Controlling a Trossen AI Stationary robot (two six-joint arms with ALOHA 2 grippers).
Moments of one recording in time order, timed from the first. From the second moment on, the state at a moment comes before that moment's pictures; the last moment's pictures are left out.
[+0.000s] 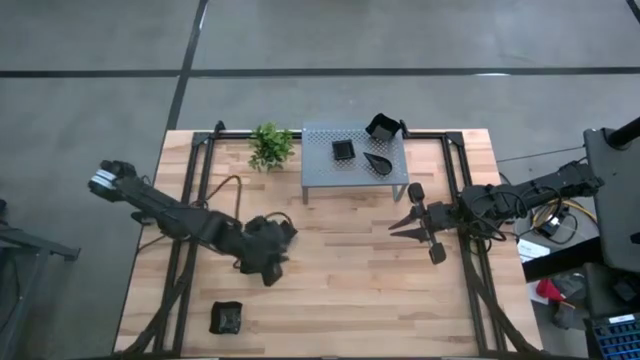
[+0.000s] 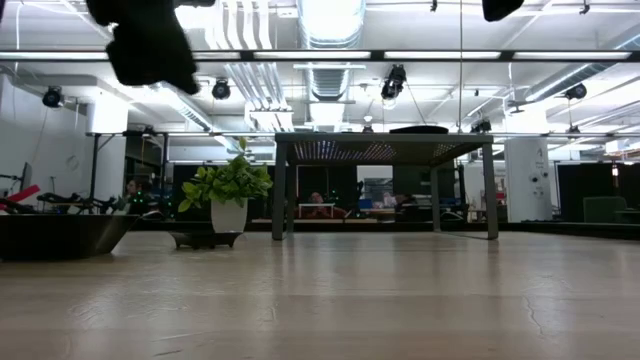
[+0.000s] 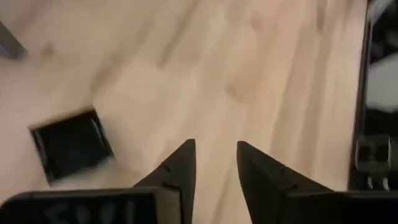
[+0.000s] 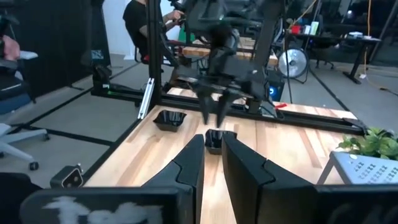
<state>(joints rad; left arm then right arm) -0.42 1.32 0.98 -0.53 -0.26 -0.81 0.29 0.76 0.60 0.04 0.05 0.00</state>
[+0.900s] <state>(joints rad) -0.49 1.58 1.03 -0.83 0.02 -0.83 0.29 0.77 0.60 0.04 0.05 0.00</state>
